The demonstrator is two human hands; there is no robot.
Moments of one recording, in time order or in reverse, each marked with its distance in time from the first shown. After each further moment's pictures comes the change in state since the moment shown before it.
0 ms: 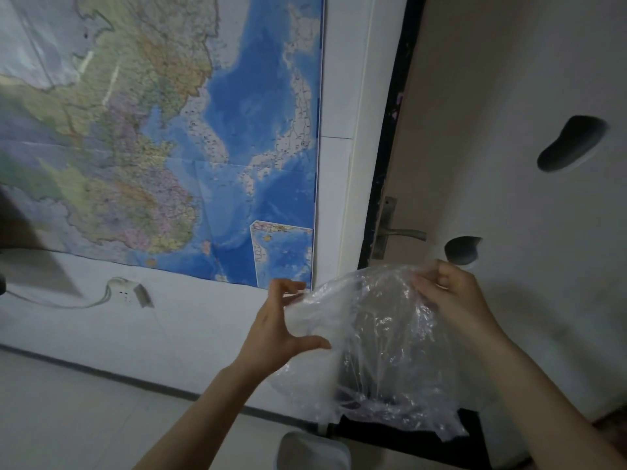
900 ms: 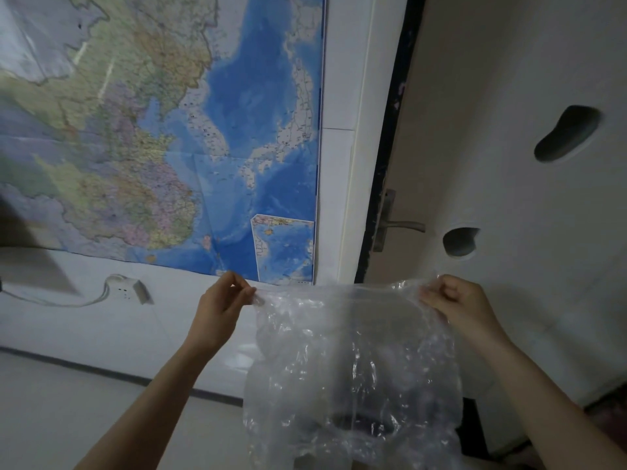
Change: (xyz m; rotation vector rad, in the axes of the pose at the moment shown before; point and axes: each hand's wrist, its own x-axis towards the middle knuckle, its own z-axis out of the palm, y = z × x) left_hand 0.004 -0.037 -0.066 -0.014 0.195 -0.140; right_hand -0.012 0.032 -0.010 -0.158 0.034 0.045
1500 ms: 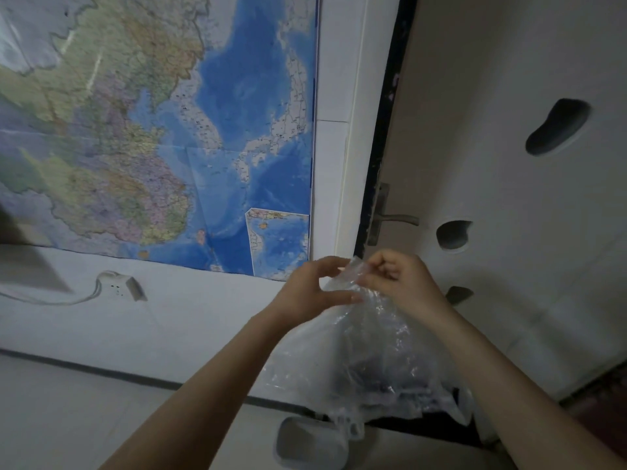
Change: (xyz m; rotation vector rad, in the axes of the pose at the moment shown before) left_hand 0.003 0.087 0.080 0.067 -0.466 0.087; right_hand -0.006 -0.058 0.052 -0.055 -0.195 -0.185
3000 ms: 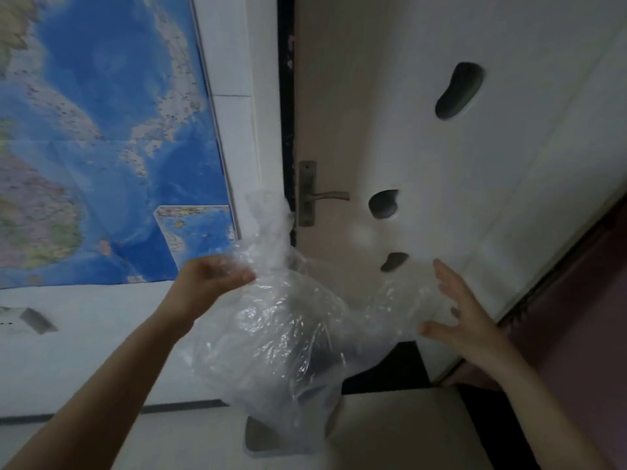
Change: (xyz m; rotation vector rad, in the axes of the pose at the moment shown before) left_hand 0.014 -0.040 -0.019 -0.266 0.101 -0.049; right_hand -0.124 0.074 -0.104 -0.092 0.184 0.334
